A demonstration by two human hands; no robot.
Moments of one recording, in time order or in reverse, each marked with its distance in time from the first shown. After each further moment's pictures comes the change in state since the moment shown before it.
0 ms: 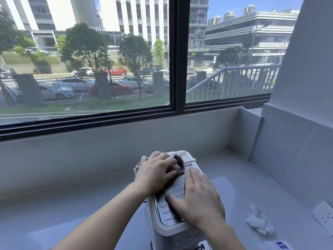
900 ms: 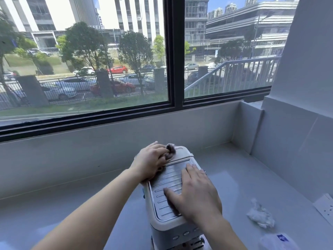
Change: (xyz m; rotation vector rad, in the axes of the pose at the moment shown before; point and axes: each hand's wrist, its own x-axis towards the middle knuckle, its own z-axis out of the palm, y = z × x) left_hand 0.027 -0.025 0.000 -0.221 -0.012 0.078; right_hand 0.001 -0.001 -0.005 -0.010 -0.037 -0.031
